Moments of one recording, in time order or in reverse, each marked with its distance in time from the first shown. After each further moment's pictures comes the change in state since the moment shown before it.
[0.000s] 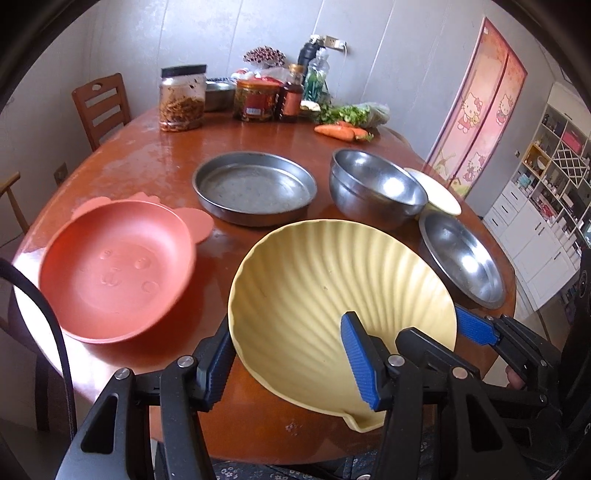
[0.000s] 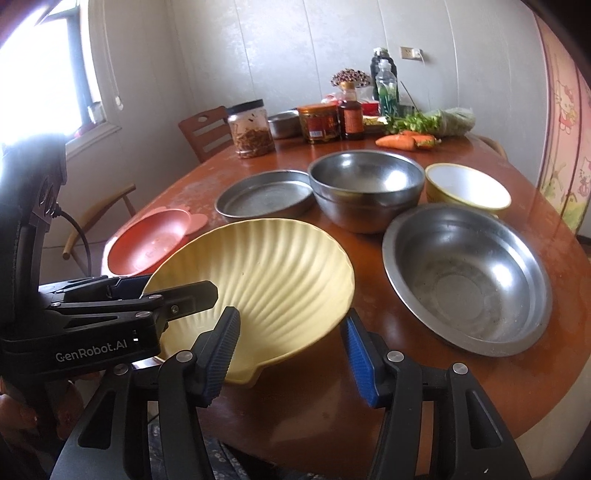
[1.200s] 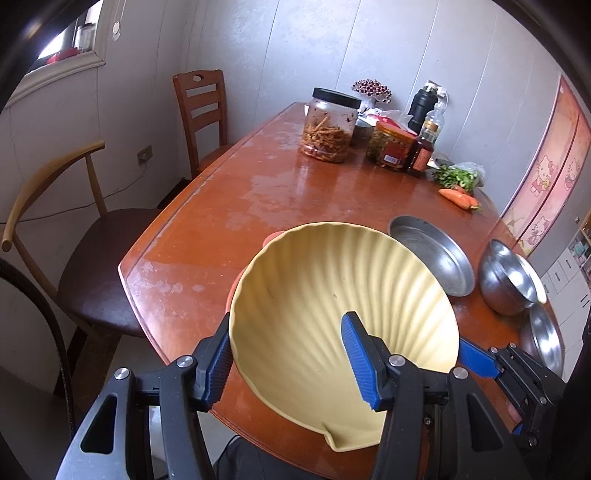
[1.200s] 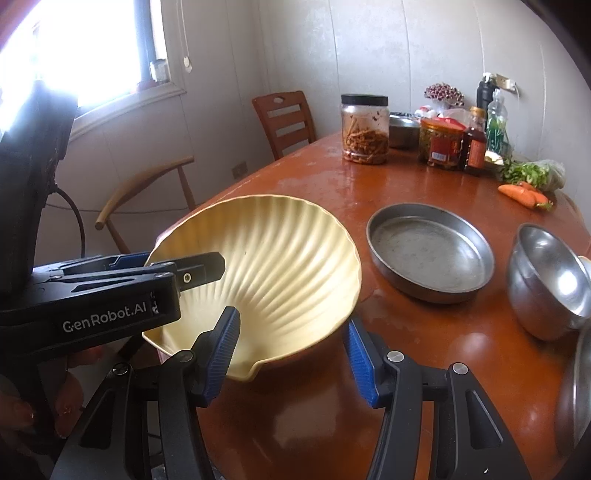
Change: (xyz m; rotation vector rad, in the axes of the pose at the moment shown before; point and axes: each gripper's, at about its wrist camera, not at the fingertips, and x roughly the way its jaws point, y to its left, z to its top) left arm -0.024 0.151 0.025 -0.216 -0.087 0.222; right arm 0.104 0.132 0.059 -0.205 0.046 0.148
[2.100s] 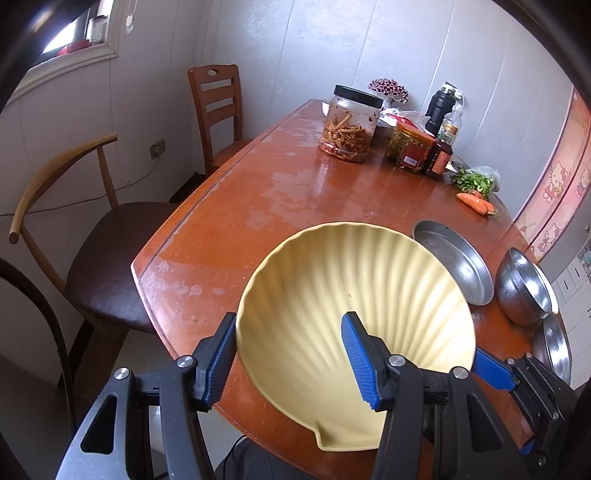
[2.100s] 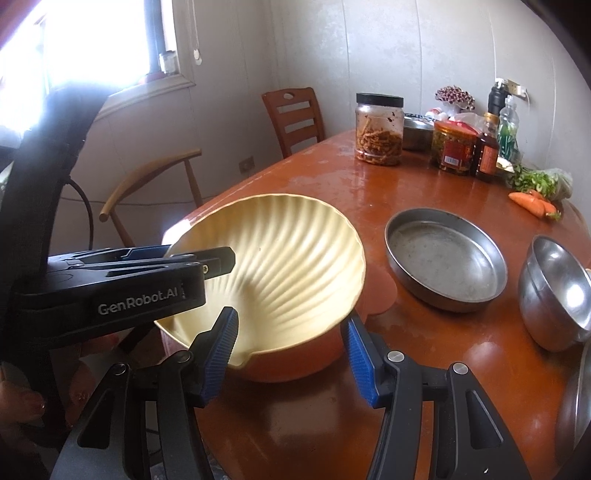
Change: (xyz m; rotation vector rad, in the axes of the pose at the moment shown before) left arm 0.009 0.014 0.007 -0.043 0.013 0.039; right arm 0.002 0.011 0.003 -0.041 0.003 0.009
